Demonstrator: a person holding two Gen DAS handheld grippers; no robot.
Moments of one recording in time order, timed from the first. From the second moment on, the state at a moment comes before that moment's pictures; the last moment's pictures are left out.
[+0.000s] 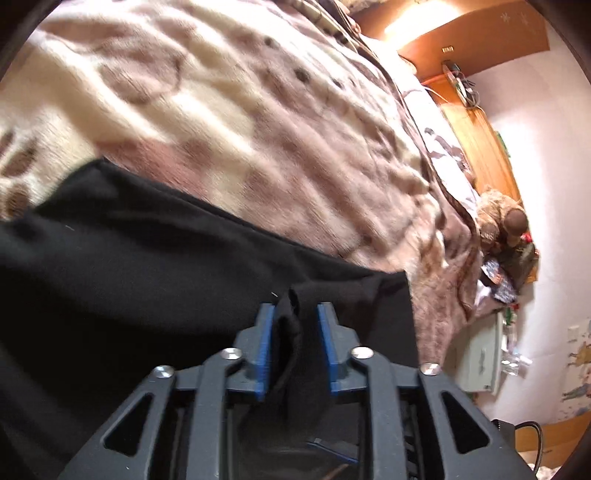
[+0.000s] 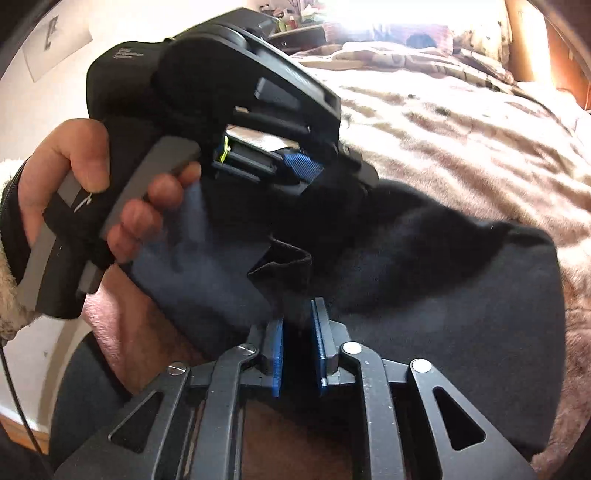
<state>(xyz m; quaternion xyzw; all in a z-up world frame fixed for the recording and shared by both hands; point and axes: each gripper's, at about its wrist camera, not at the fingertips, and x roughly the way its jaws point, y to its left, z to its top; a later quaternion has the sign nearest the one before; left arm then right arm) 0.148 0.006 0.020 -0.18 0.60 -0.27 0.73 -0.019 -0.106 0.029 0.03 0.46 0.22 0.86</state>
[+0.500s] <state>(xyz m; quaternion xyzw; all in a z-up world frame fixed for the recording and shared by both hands) 0.116 -0.013 0.046 -0.16 0.55 -0.32 0.76 -0.016 -0.169 0.057 0.04 0.44 0.12 0.89</state>
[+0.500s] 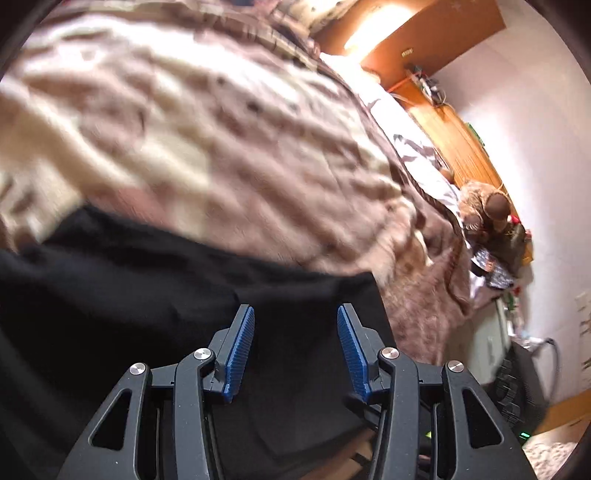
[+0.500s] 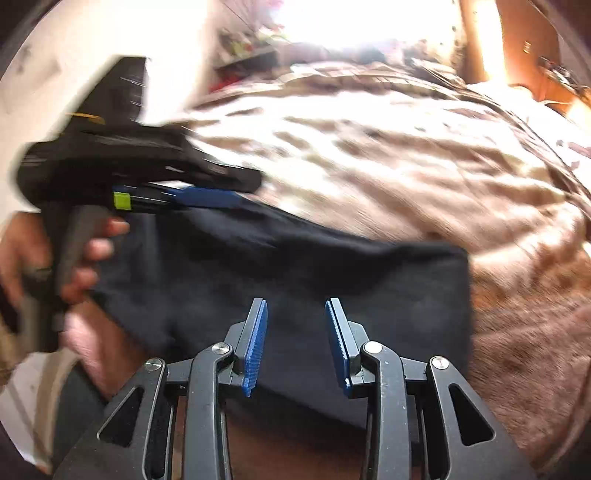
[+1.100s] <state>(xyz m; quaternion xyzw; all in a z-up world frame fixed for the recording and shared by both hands) 0.108 -0.019 -0.023 -0.23 0.63 -0.29 0.68 0.005 -0.212 0.030 0.07 0.46 0.05 0.88</state>
